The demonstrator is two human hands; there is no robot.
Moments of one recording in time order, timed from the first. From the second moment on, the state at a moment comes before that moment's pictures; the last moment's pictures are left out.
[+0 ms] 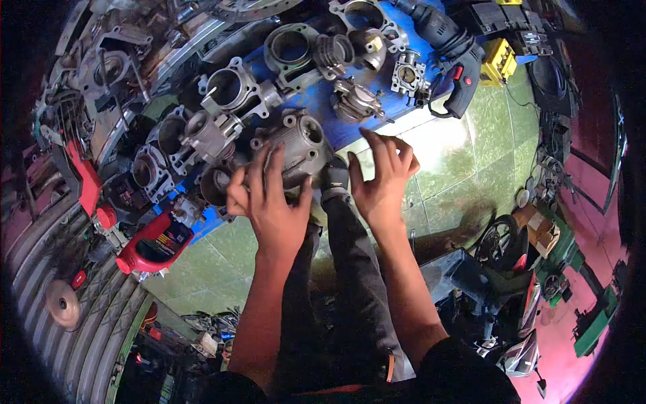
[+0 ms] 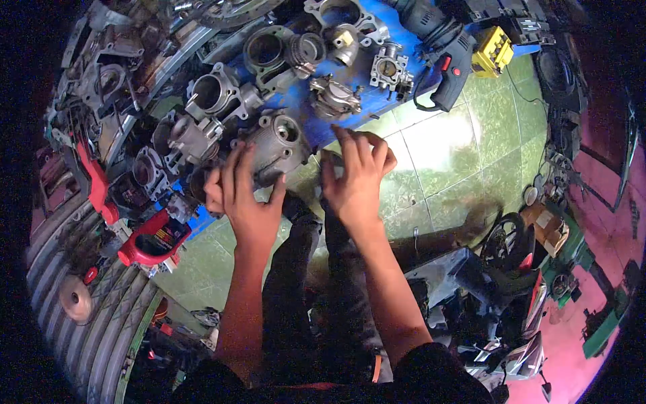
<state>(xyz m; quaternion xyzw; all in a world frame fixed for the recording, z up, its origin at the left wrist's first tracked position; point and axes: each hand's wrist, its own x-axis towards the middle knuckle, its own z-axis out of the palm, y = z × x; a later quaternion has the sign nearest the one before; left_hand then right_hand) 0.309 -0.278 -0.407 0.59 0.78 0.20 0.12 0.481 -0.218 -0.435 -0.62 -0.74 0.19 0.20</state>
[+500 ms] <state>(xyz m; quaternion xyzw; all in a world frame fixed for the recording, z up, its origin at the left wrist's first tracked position) 0.275 -0.267 -0.407 0.62 0.76 0.07 0.18 0.450 -0.207 -0.412 -0.45 -0.83 0.30 0.12</state>
